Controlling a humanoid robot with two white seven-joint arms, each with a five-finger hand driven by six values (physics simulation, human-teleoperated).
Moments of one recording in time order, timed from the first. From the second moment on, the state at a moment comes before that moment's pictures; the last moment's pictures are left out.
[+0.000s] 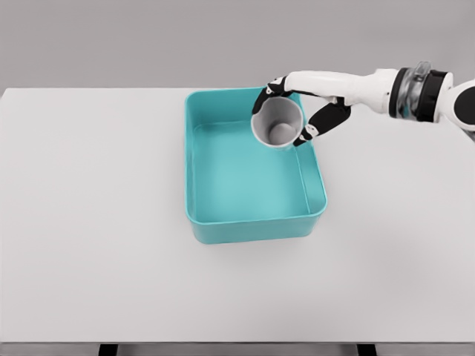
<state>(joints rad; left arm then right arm) 0.04 0.00 -0.06 -0.06 0.04 0.01 -0.03 -0.98 -0.79 0.85 -1.75 -0.21 0.12 0.61</state>
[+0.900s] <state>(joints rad) 0.04 0.00 -0.06 -0.06 0.04 0.01 -0.03 -0.77 -0.68 0.76 -1.74 -0.16 0.09 0.61</state>
